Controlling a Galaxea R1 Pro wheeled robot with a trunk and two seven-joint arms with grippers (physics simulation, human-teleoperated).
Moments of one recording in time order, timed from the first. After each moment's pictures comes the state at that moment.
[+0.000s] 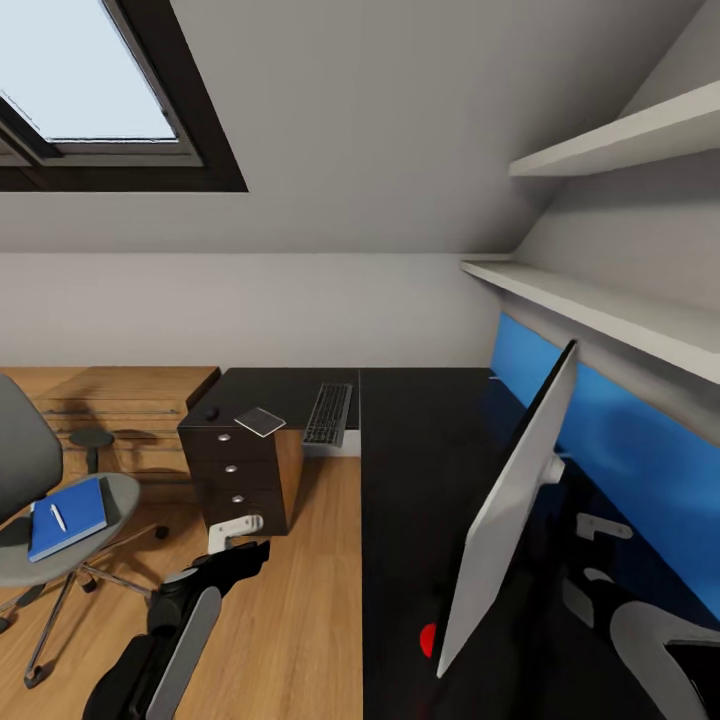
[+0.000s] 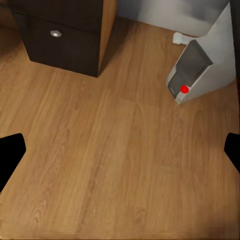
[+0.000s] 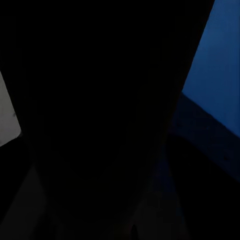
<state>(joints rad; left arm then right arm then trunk) -0.26 0.00 -0.10 -1.43 0.41 0.68 0.39 -0.83 -0.23 0.03 -0.03 -0.22 -0.46 -0.20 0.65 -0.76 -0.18</state>
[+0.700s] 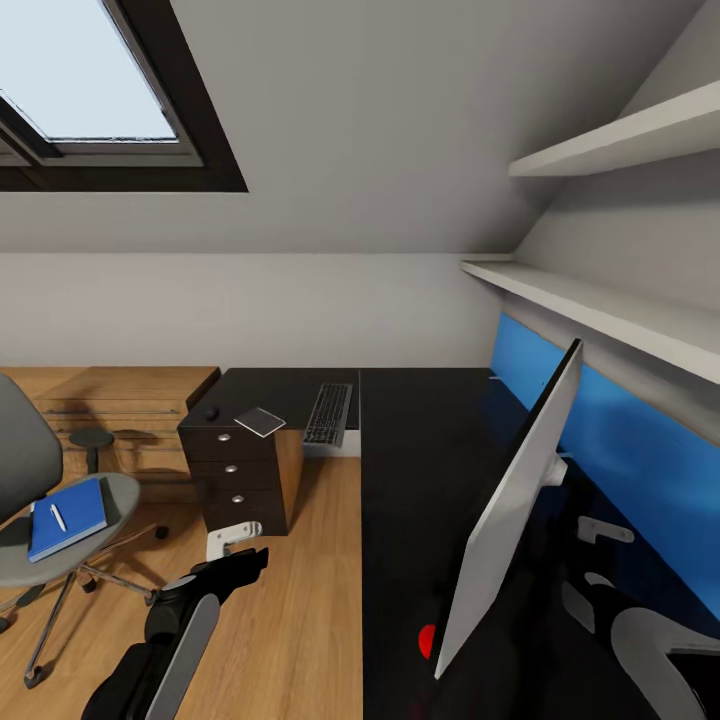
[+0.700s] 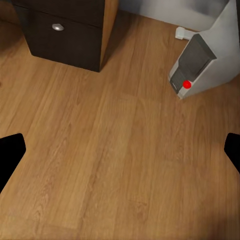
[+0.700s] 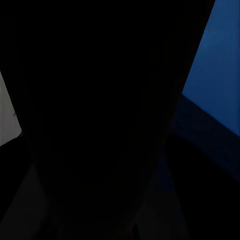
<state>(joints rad) -0.24 0.00 -0.10 -1.44 0.41 0.68 0.39 -0.81 -0.23 0.01 -0.05 -0.23 -0.48 -0.20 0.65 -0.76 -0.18</state>
